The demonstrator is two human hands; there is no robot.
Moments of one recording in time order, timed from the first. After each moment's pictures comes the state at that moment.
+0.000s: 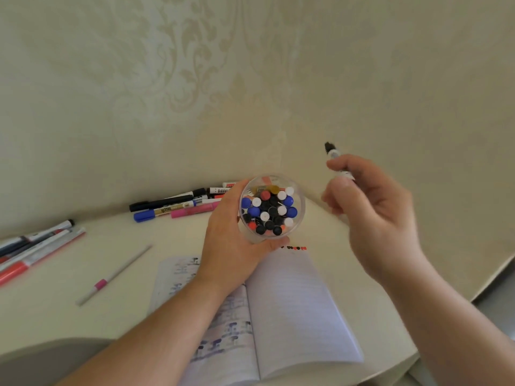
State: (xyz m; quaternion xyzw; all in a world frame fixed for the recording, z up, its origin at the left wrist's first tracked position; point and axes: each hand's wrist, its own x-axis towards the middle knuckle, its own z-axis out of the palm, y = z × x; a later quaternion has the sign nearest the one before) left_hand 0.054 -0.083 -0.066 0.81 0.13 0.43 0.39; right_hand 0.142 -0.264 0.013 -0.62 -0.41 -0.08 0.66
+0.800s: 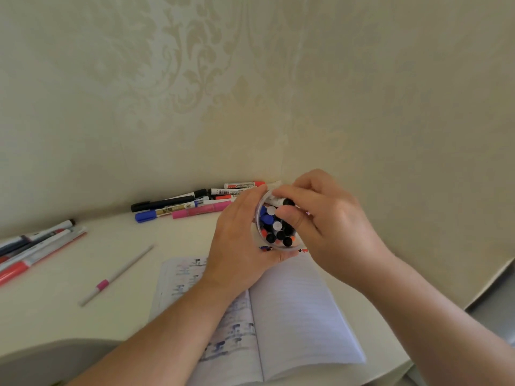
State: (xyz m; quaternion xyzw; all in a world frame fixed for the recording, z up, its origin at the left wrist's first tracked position) left_hand 0.060 -0.079 -0.073 0.85 0.11 0.40 0.33; right_hand 0.140 -0.236 0.010 -0.71 -0.56 -0.23 0.36
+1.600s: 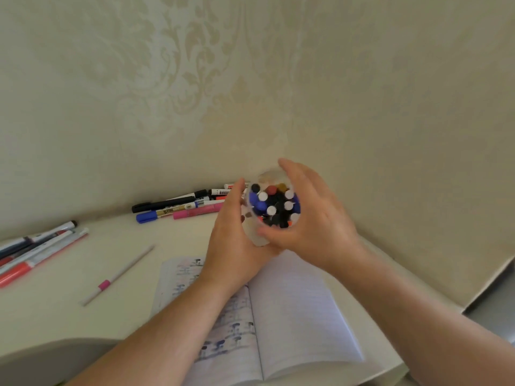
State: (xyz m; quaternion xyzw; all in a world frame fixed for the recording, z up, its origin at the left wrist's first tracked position) left_hand 0.058 -0.082 -0.069 0.80 0.17 0.39 0.42; right_hand 0.155 -0.214 -0.007 -0.78 -0.50 -0.17 0.34
